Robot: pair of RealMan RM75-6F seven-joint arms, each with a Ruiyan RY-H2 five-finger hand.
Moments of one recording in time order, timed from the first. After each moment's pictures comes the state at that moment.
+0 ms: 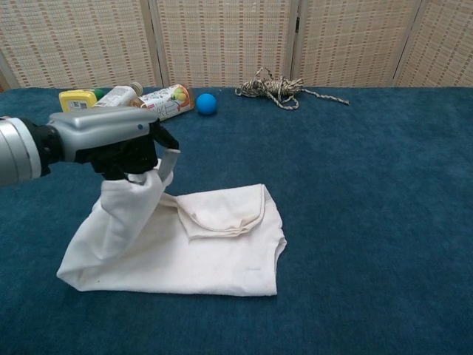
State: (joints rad) left arm -0.76 -1.41 -0.12 -1.70 1.27 0.91 0.30; right arm 0.26 -1.17 0.12 -1.73 -1.48 1.42 -0.17
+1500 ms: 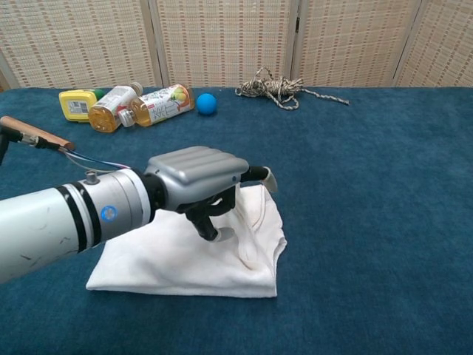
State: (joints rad) left arm -0.89 -1.72 -0.12 -1.59 1.10 0.94 0.61; right arm 0.23 -1.16 0.13 -1.71 -1.46 1.43 -0.15
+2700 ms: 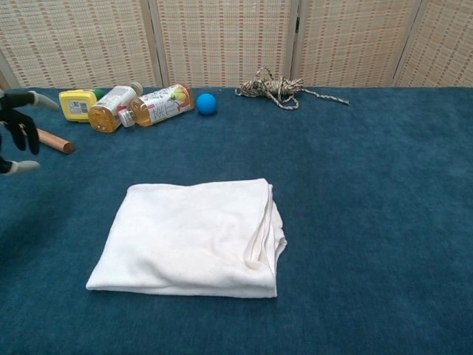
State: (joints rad) left arm -0.50 -1.32 -0.09 -1.67 1.07 1.26 0.24; right arm 0.23 -1.05 0.07 -1.73 -1.46 1.31 -0.07
